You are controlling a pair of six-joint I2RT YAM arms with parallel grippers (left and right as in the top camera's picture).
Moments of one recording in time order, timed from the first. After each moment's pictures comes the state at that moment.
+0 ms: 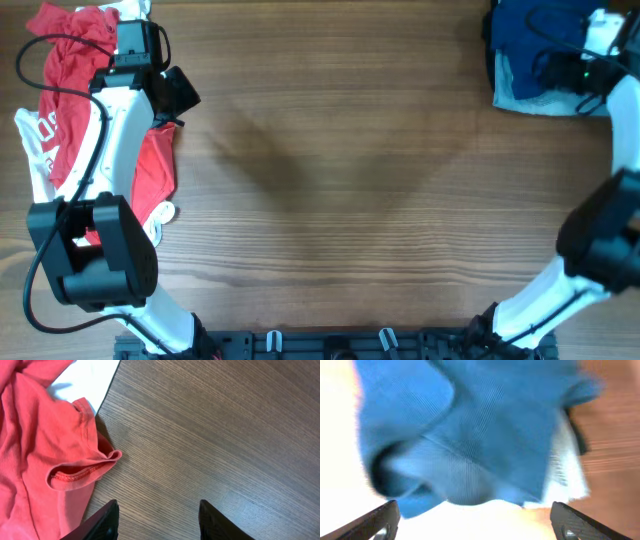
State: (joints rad) left arm 0.07 1.85 1.49 -0.76 -0.03 -0.49; right arm -0.41 1.95 1.69 -0.65 -0.07 -0.28
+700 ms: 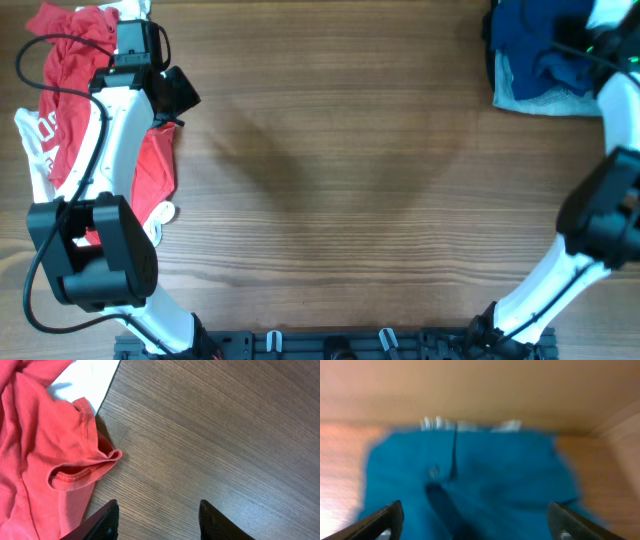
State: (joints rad) left arm 0.07 1.85 1.49 -0.76 -0.03 -0.49; right arm -0.41 2.13 1.71 -0.17 -0.23 -0.34
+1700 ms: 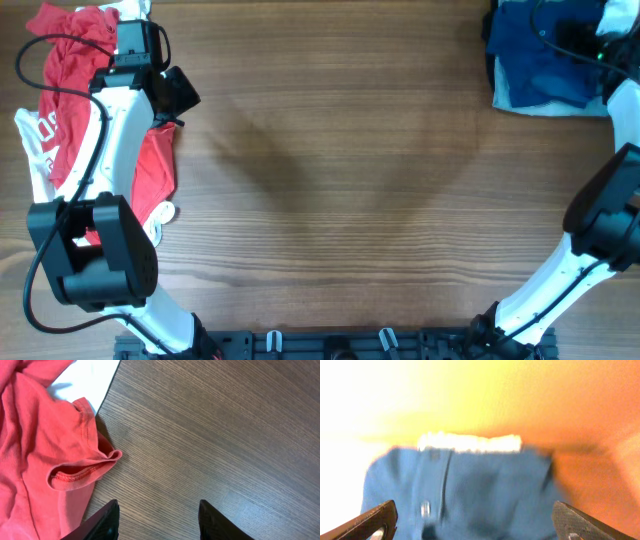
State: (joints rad) left arm 0.07 1.85 1.49 -0.76 -0.03 -0.49; right arm -0.47 2.13 1.71 -0.07 -0.37 -0.34
